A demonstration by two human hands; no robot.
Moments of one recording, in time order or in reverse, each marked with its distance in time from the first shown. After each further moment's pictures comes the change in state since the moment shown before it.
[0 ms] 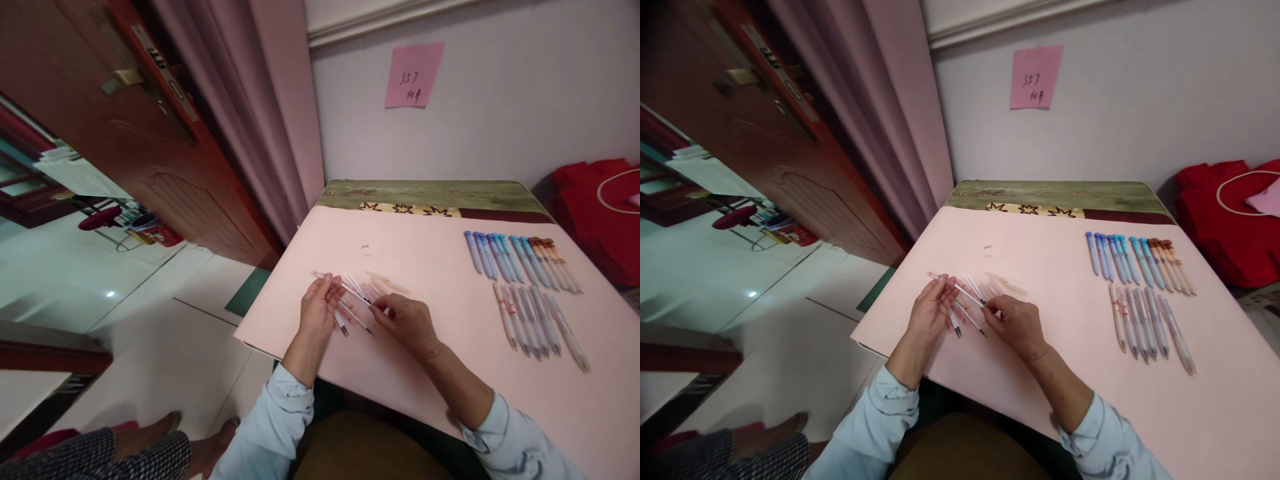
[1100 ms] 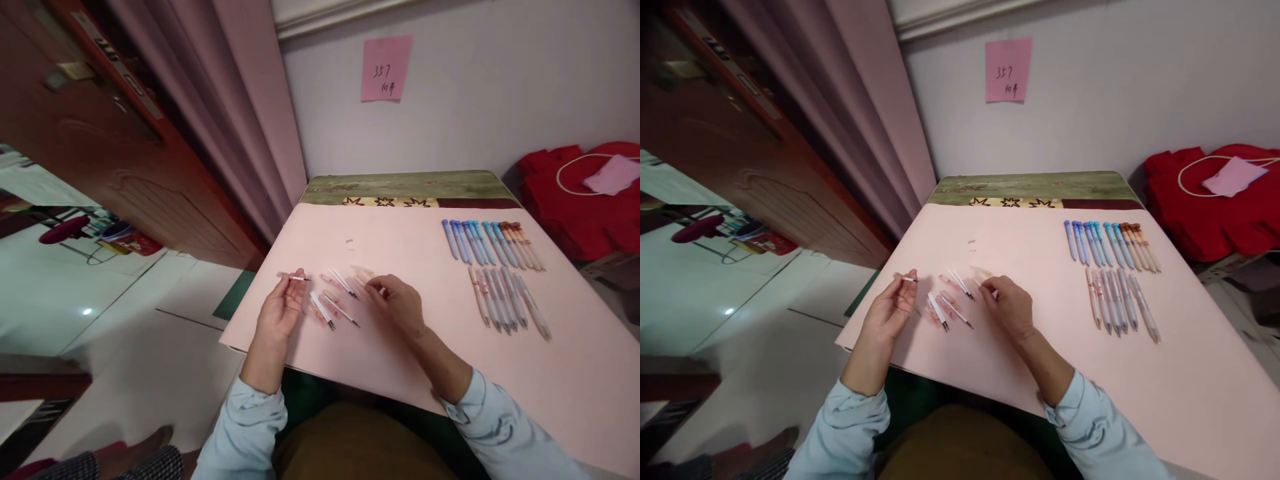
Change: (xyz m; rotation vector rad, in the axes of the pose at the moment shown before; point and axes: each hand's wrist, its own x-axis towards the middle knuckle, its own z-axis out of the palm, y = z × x) left_hand -0.010 0.055 -0.001 -0.145 0.108 -0.136; right_hand 0.006 0.008 -0.010 0.046 0.017 0.357
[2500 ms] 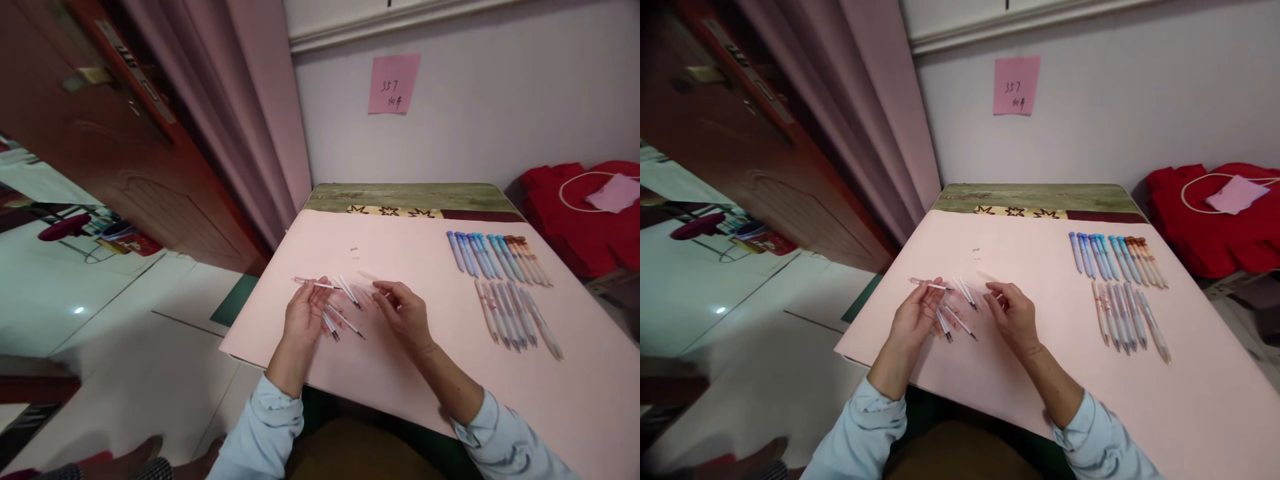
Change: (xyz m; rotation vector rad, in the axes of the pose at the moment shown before) left_hand 0.011 -0.038 0.007 0.059 -0.021 0.053; right_hand -0.001 -0.002 0.007 0.281 0.106 -0.111
